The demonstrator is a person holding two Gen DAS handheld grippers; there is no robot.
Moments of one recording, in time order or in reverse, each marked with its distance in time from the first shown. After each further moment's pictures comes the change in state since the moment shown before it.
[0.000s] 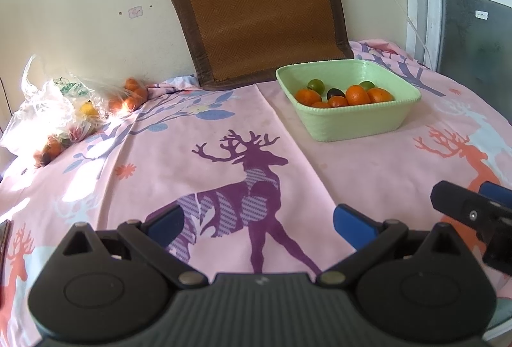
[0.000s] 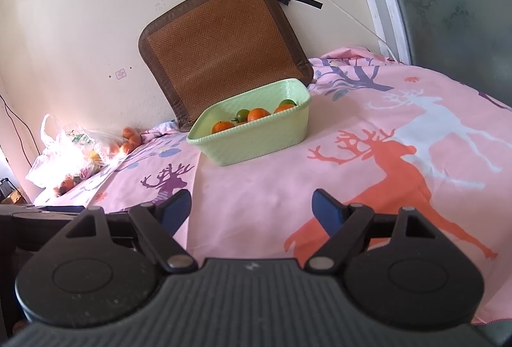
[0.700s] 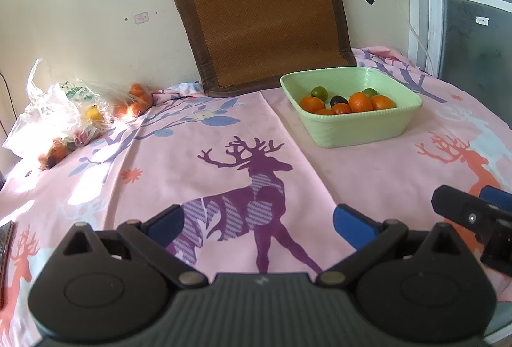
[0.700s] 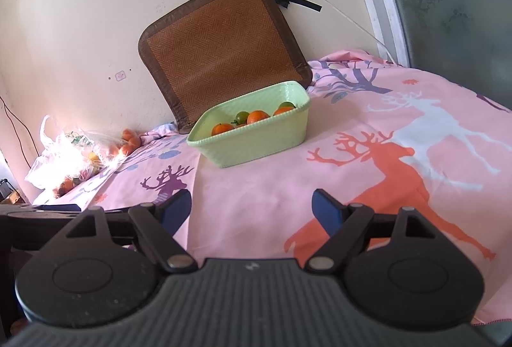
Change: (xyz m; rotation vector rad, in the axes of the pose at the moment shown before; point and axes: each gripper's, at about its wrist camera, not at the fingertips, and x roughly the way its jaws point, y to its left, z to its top) left arm -0.004 0.003 -0.001 -0.005 -0.026 0.012; right arm 0.001 0.001 0.001 -0.002 -0.007 -0.005
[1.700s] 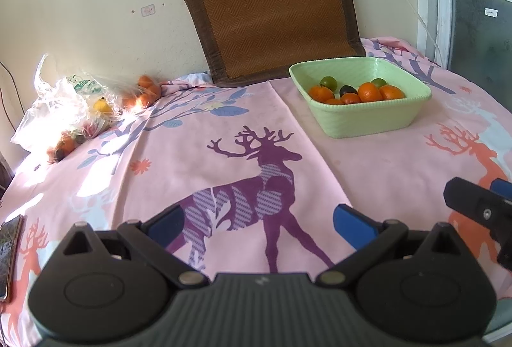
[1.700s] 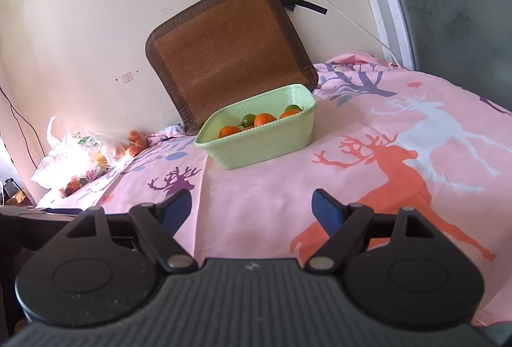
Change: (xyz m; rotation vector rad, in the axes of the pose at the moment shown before) left arm 0.001 0.000 0.000 0.001 0.043 0.039; right arm -0.005 0.001 0.000 -0.007 -0.005 0.023
